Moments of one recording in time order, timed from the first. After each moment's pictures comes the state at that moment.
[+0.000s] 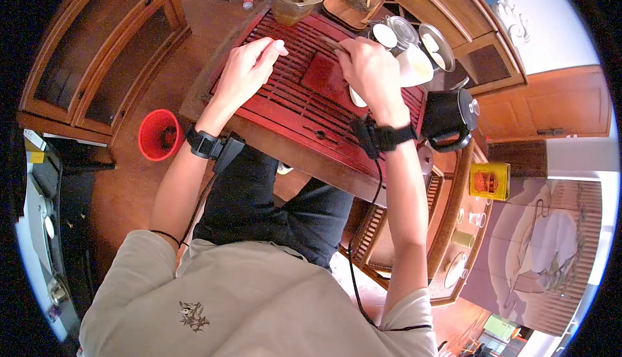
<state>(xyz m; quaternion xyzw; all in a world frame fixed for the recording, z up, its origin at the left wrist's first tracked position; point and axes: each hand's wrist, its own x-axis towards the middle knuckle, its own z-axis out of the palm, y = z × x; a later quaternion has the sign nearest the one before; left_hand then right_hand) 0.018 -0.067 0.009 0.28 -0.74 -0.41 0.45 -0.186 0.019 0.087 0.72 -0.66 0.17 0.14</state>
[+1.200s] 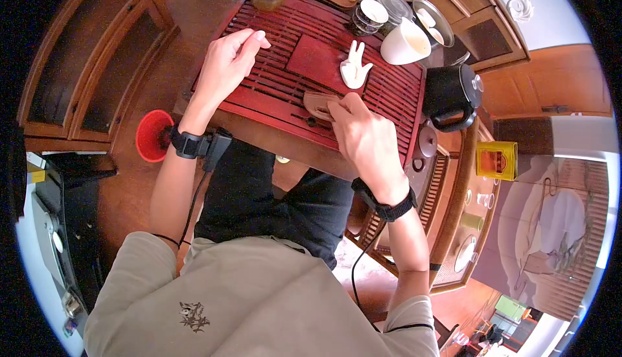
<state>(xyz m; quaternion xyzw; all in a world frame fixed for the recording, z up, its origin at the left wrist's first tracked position) 0.017 -0.067 0.006 0.27 -0.75 -0.41 0.44 -0.147 0.134 0.077 0.72 -0.68 0.11 0.06</state>
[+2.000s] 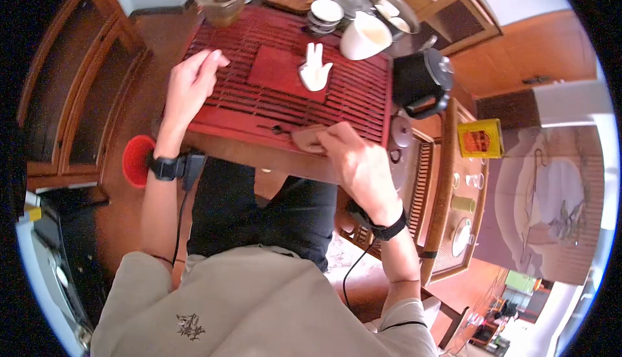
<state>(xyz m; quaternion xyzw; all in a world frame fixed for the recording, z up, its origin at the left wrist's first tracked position) 0.017 -0.065 0.007 0.28 -0.76 -0.40 0.43 -0.158 0.183 0.090 0.69 -0.72 0.09 0.04</state>
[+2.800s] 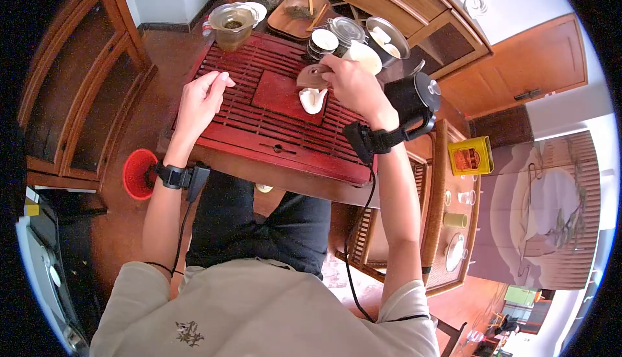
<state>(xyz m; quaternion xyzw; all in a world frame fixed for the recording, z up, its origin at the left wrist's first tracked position) 0.021 -0.064 0.015 0.32 -0.73 -0.45 0.40 -0.246 0.054 0.106 0.70 -0.70 0.14 0.00</state>
